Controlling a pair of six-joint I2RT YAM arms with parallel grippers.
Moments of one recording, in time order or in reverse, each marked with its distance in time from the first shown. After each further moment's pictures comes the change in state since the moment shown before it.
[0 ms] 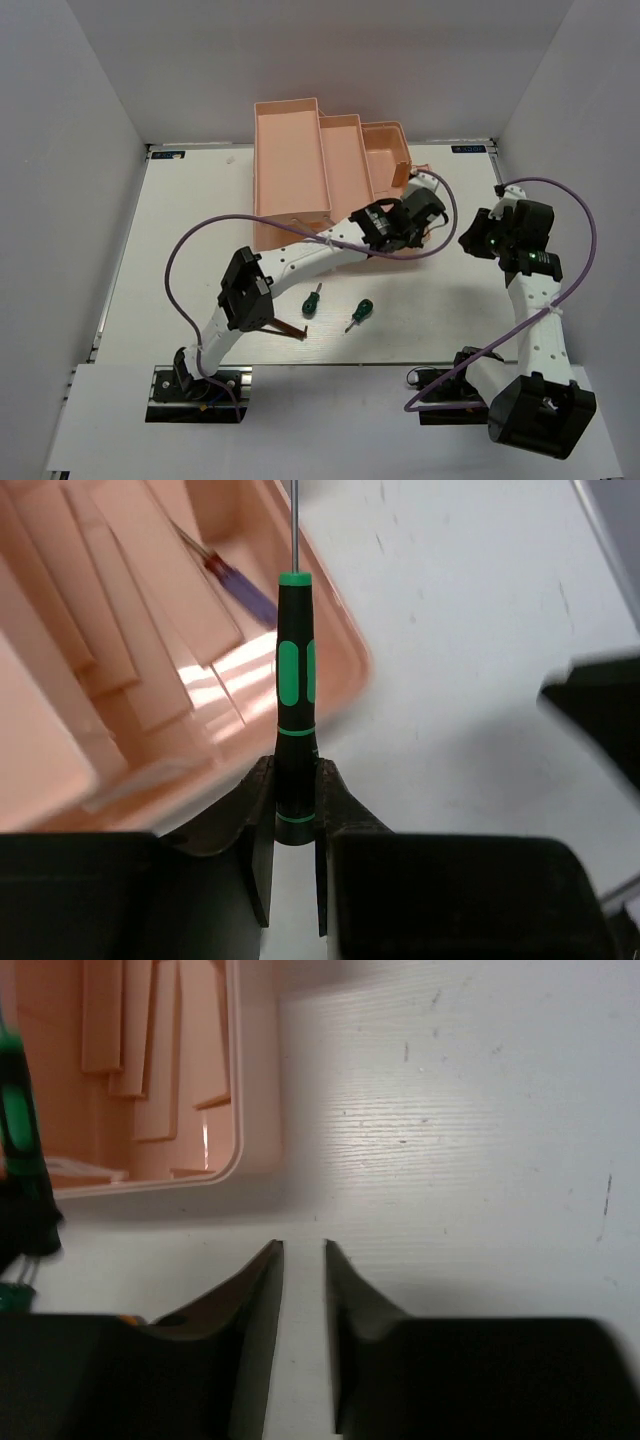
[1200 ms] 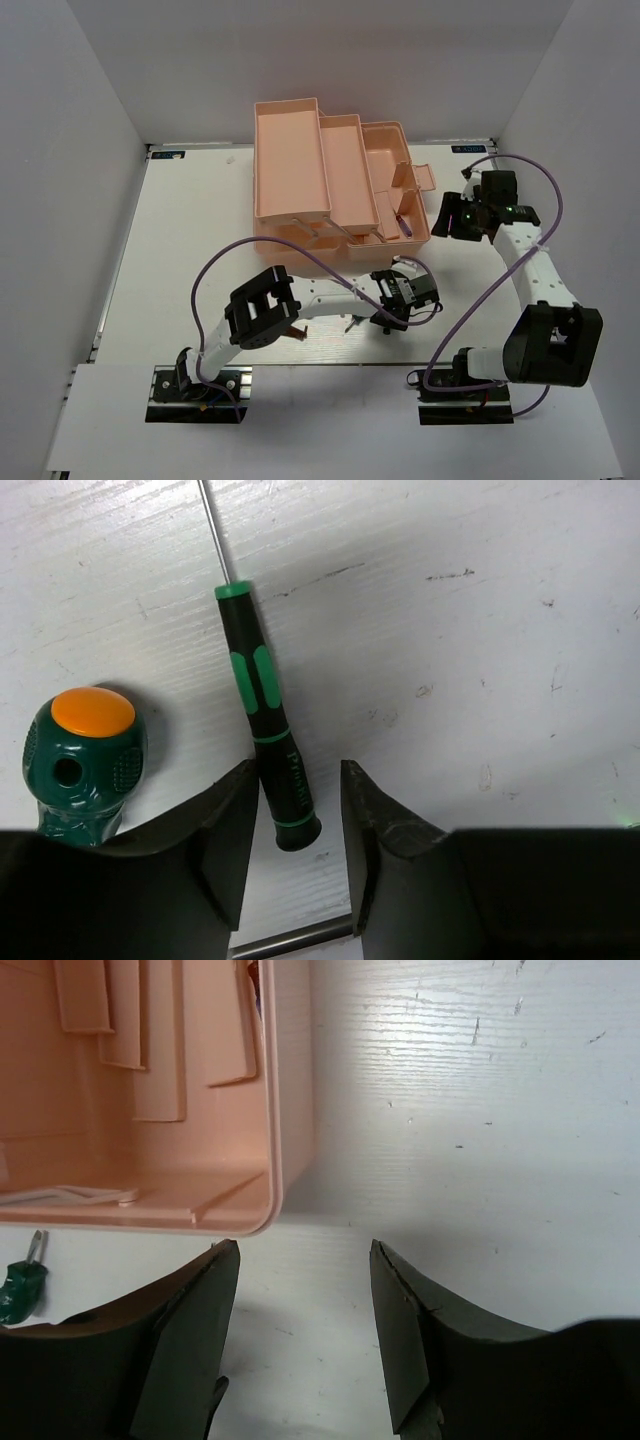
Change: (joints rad) left arm -0.171 0.011 -0.426 -0.060 0.137 -0.415; right arm 0.183 0.365 0.230 -0.103 0.079 0.034
